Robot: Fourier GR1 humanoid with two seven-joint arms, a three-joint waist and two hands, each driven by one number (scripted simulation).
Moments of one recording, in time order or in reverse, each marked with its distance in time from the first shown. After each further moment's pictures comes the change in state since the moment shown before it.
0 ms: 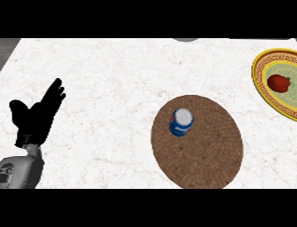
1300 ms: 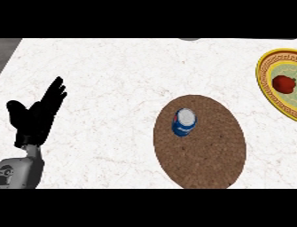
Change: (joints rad) left arm 0.009 -0.009 -0.010 -0.058 0.003 -0.008 0.028; right arm 0.095 -0.180 -0.086 0.104 -0.172 0.313 0.170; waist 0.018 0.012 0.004
